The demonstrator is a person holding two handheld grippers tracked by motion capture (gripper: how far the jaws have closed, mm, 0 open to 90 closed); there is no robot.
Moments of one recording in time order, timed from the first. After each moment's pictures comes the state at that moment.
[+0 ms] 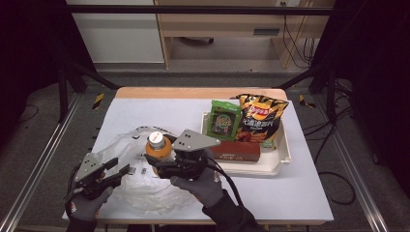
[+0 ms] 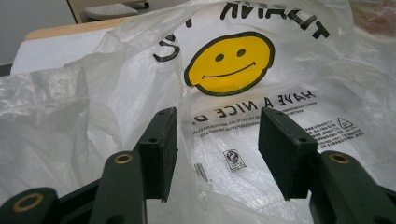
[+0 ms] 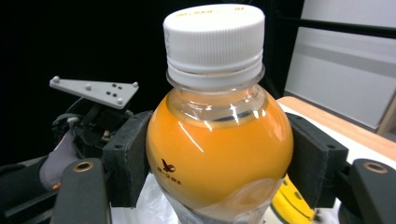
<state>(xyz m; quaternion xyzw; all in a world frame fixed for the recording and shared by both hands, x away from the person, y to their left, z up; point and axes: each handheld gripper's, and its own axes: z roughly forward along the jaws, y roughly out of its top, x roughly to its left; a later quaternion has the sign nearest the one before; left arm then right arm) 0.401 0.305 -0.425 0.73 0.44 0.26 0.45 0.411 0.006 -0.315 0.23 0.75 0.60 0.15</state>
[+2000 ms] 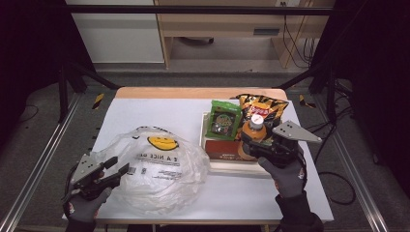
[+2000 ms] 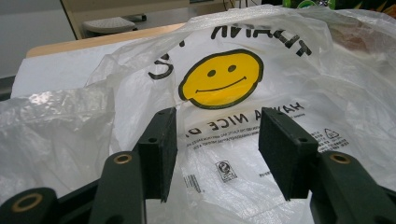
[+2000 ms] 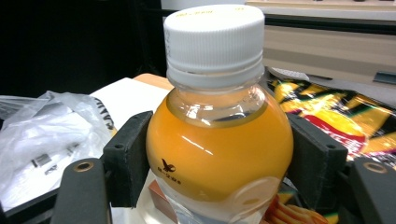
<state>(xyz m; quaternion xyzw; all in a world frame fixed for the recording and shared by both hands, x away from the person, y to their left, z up) 0.394 0.303 -0.415 0.73 0.43 0.27 0.47 0.432 -0.191 -0.326 0.40 0.69 0.54 0.28</state>
